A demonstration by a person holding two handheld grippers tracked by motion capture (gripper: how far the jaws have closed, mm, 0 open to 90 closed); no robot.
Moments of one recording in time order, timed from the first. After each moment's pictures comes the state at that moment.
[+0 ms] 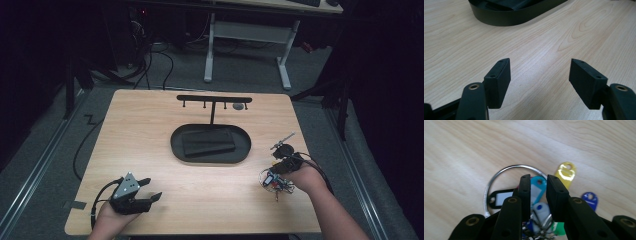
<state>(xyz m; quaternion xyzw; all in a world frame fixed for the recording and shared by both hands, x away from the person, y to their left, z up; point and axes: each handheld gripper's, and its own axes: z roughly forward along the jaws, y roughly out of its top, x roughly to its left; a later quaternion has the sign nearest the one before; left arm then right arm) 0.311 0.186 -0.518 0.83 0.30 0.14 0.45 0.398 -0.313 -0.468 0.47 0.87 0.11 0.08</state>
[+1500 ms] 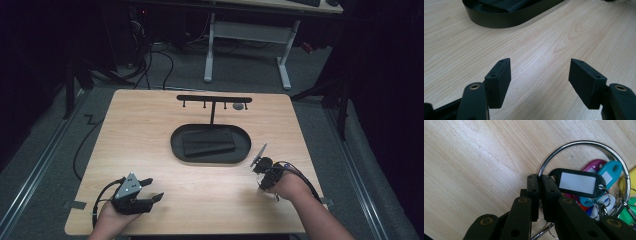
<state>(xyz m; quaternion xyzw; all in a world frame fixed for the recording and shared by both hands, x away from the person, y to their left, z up) 0.311 0.183 -0.517 0.83 0.29 0.14 0.45 0.381 -0.257 -0.487 0.39 0.92 0.00 0.00</state>
